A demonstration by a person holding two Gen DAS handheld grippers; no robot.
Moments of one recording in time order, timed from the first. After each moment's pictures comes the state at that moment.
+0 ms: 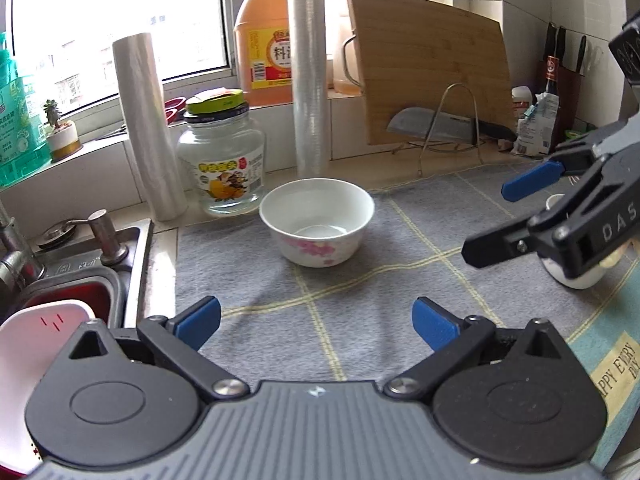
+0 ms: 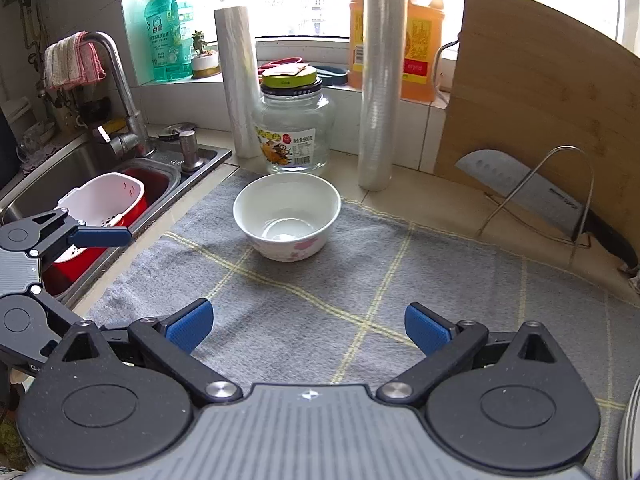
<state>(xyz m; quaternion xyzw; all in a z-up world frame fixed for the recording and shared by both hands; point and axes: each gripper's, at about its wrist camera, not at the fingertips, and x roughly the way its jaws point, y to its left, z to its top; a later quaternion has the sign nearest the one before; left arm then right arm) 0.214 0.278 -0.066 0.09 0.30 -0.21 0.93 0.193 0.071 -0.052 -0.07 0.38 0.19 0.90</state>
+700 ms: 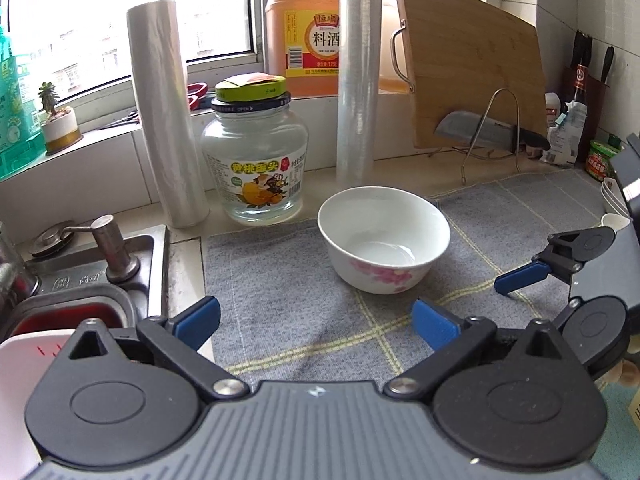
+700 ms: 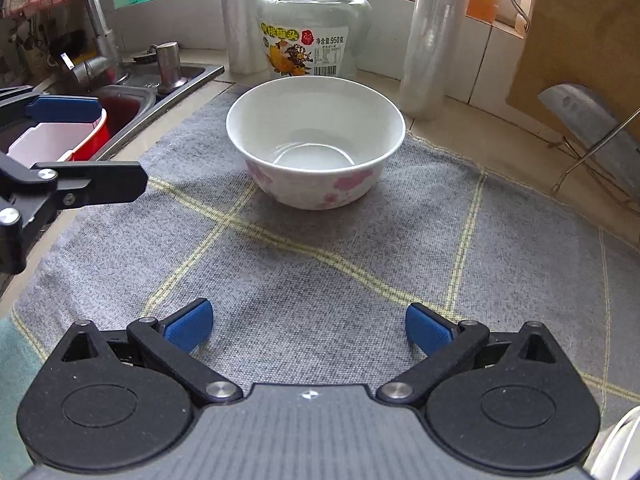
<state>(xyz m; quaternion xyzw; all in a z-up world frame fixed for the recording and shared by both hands) 0.283 0.301 -0.076 0.08 0.31 -0.23 0.92 0.240 0.113 -0.136 -0.11 0.43 0.17 0.88</state>
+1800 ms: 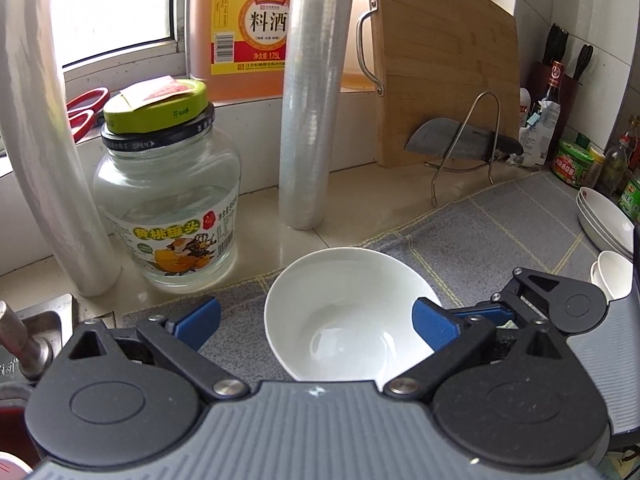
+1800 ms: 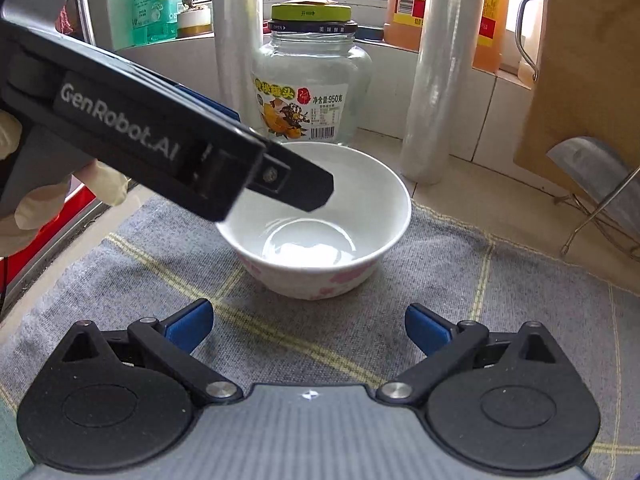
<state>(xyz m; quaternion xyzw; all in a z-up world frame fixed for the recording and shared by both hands) 0.377 0.252 -0.074 0.08 0.35 -0.32 0.88 0.271 0.125 -0.131 -0.10 0.36 0.17 0.91</state>
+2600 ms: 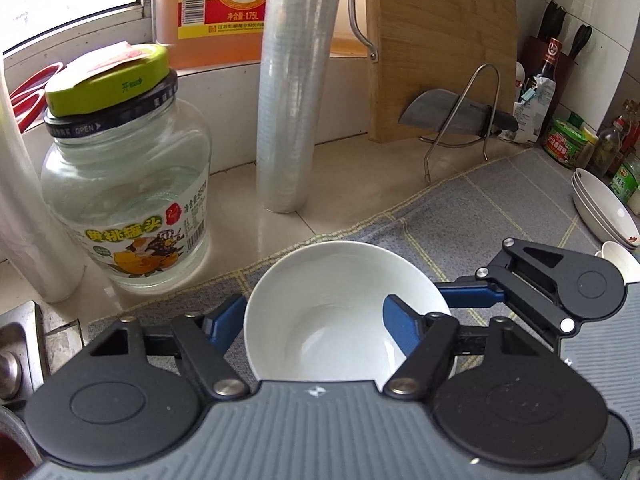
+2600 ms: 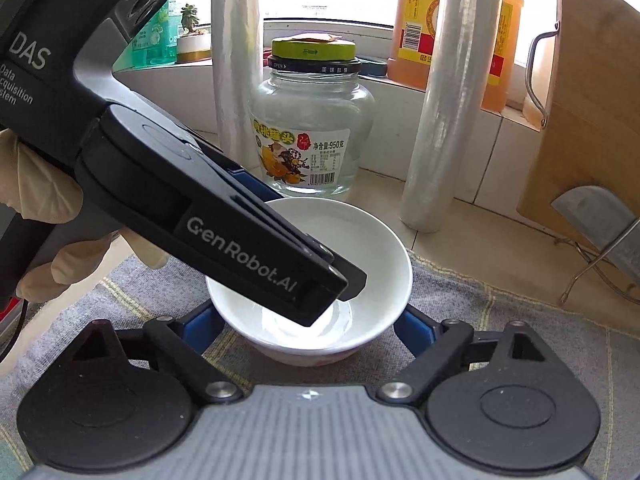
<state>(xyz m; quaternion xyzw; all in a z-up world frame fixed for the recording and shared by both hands) 0.405 0.235 -0.084 0.09 0.40 -0.36 0.84 0.289 0.132 -0.119 -0.10 0.33 0.18 0.92</state>
